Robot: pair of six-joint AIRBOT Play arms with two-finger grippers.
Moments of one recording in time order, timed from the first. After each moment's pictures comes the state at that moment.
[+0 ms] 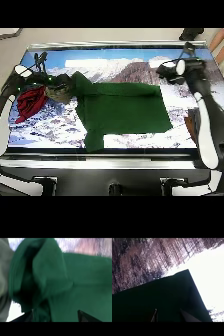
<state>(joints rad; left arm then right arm) 0.06 -1.71 1.67 0.93 -1.14 -1.37 0.03 -1.63 1.71 -1.66 0.99 2.11</state>
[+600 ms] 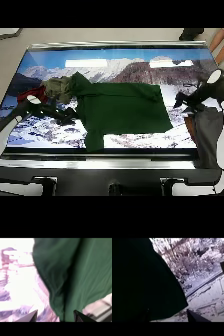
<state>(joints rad) 0.07 -1.60 1.05 0.76 -1.21 -1.34 -0.28 -1.57 1.49 -1.38 1.49 1.69</state>
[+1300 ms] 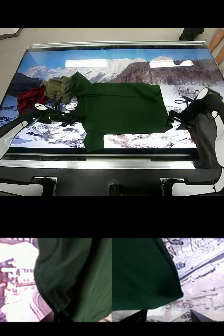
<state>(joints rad) 0.04 -1.60 0.96 0.69 -1.00 -1.26 -0.29 -1.59 1.24 -1.36 1.46 1.57</state>
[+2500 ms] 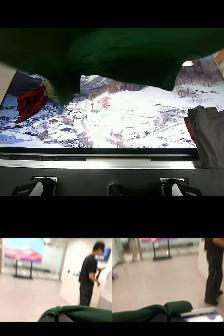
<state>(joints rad) 0.26 -0.74 1.85 0.87 -0.92 -1.40 -0.29 -0.83 1.87 -1.36 0.94 1.55</state>
